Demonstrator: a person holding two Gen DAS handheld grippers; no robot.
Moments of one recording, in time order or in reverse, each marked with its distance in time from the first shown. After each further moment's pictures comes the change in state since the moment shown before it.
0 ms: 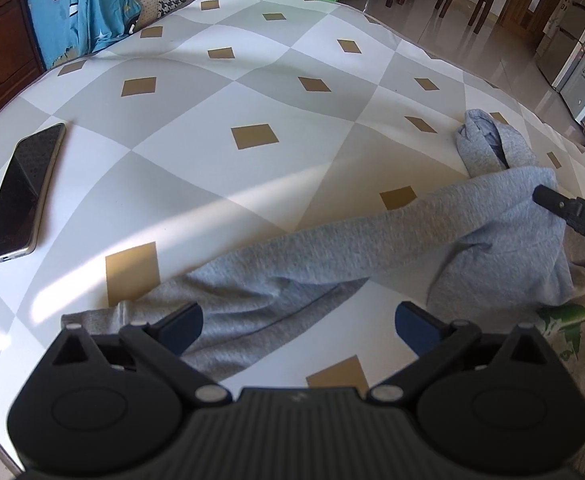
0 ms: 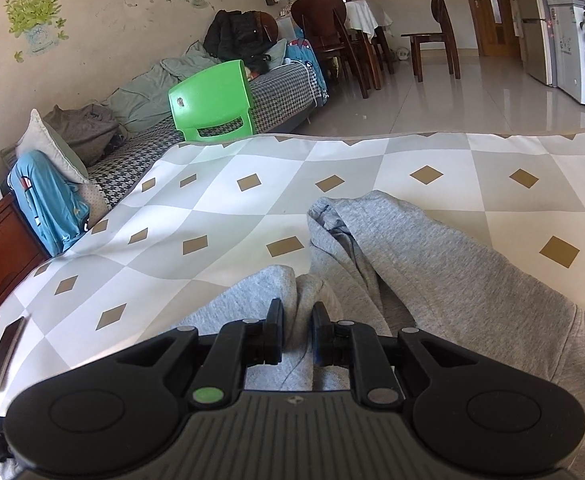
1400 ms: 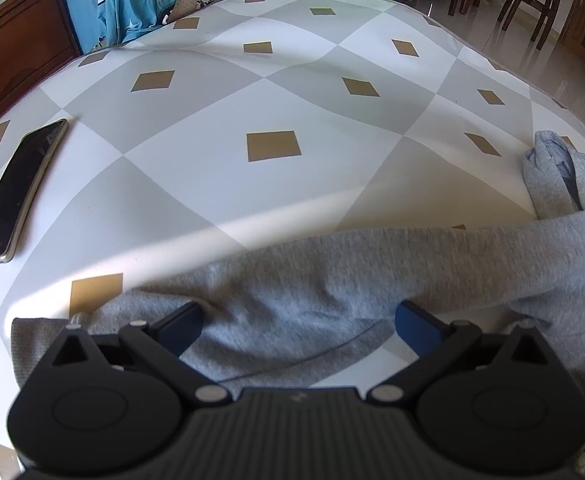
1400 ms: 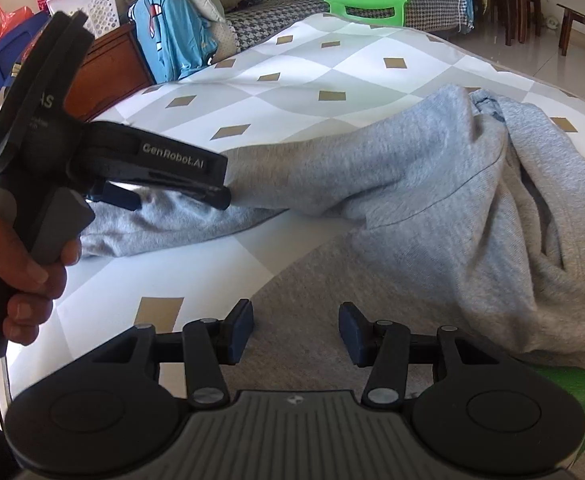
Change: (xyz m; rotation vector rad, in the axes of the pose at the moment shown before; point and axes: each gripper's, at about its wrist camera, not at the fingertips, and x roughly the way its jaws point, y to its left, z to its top) left arm 0.060 -0.025 0.032 -0.115 -0.022 0.170; right arm -0.005 0.049 -0.078 -0.365 0.350 0.259
